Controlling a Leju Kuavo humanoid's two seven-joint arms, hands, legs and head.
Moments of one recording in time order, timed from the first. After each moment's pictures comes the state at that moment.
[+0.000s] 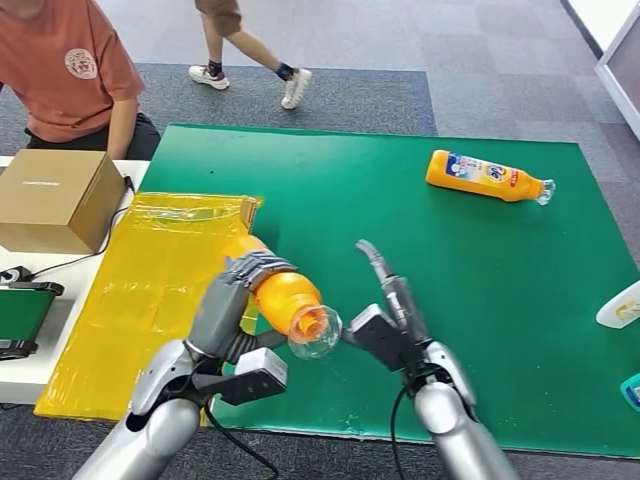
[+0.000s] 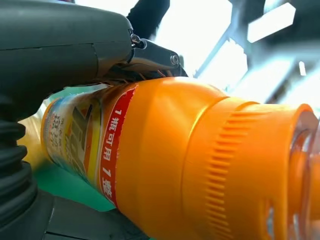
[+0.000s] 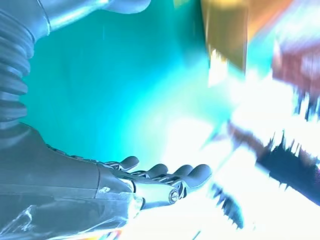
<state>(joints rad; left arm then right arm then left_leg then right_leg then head) -0.10 0.04 -0.67 -1.70 -0.82 0.24 -0.16 -0.20 0.04 0.38 -1.34 0.58 -0.24 -0.23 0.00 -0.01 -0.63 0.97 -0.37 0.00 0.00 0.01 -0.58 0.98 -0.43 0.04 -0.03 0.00</state>
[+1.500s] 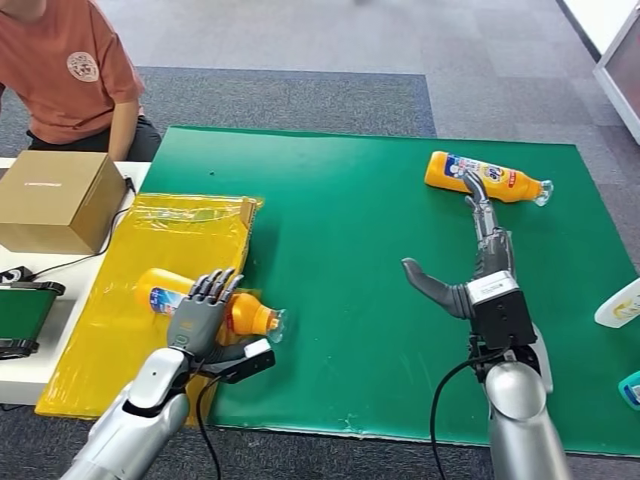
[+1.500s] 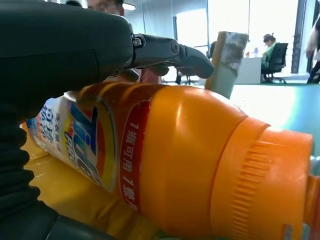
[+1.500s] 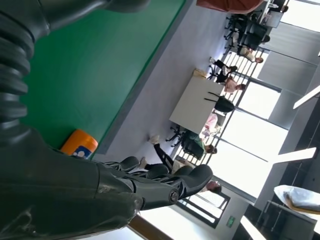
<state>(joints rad) -0.17 0.04 -0.46 -1.10 -1.30 0.38 -0.02 -0.20 0.04 0.16 -1.66 0.46 -0.18 -0.26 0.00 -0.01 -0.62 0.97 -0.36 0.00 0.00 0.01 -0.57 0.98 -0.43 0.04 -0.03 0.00</state>
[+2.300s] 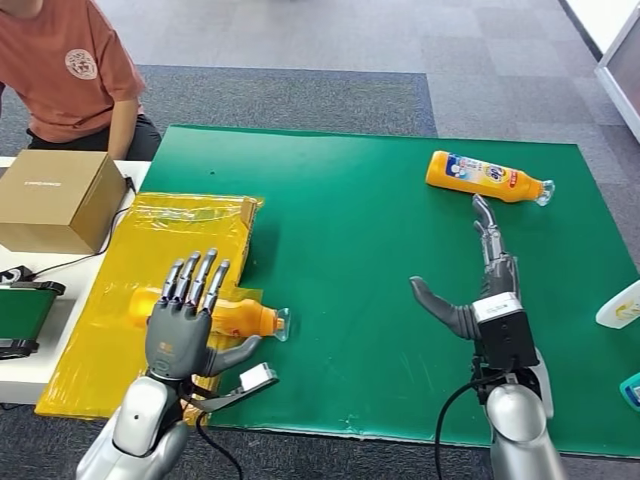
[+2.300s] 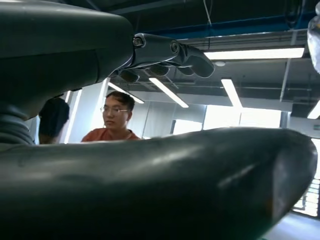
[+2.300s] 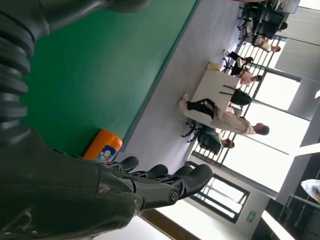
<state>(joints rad) 0.02 0.00 -0.44 -1.50 -1.46 0.70 -0.04 -0.11 0.01 0.17 -1.67 0.44 -0.25 -0.26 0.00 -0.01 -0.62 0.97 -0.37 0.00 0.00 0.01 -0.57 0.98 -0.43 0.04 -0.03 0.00</state>
